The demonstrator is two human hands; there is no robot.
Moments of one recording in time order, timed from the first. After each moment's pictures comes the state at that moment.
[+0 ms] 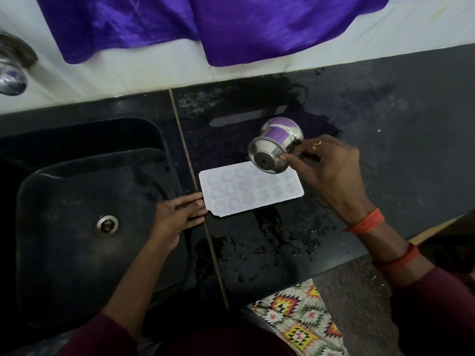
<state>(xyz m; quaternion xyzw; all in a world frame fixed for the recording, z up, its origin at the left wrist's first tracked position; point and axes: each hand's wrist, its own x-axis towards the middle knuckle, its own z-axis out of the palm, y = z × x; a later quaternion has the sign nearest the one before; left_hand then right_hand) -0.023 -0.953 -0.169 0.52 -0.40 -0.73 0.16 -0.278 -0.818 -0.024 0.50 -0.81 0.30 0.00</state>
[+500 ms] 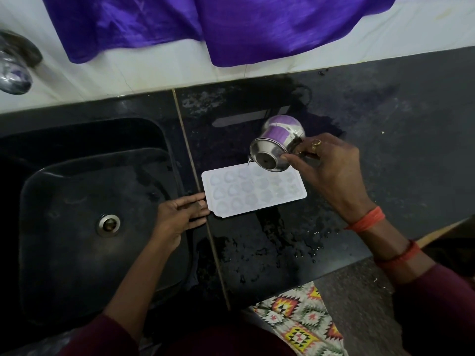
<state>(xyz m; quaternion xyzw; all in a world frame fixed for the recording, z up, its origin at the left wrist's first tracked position) -0.022 -0.954 -0.171 0.52 -0.40 -0.74 0.16 -0.283 -0.824 -0.029 0.52 -0.81 0.29 0.01</state>
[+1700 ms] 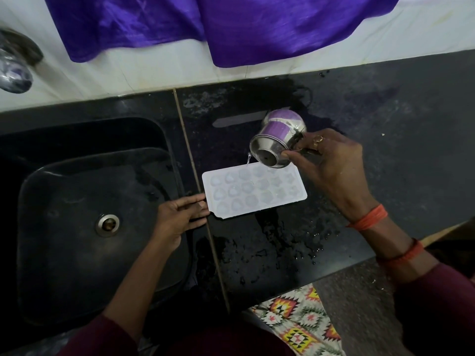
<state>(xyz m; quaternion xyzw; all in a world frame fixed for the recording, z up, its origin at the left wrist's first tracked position) -0.023 -0.954 -0.172 0.52 -0.40 -0.74 0.16 -0.283 -0.829 -0.022 0.53 -0.79 0.31 0.01</state>
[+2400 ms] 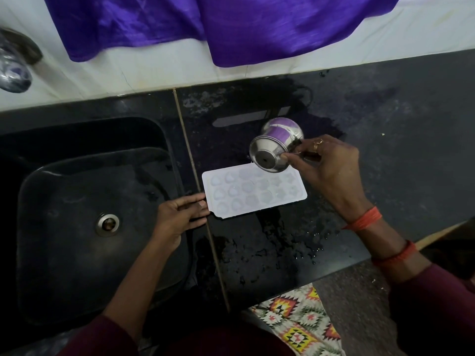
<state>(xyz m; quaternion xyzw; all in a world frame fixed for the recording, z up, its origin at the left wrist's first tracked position) -0.023 -0.955 -0.171 0.52 -0.39 -0.74 0.16 -0.284 -0.830 -0.034 0.49 -0.81 0.32 -0.01</state>
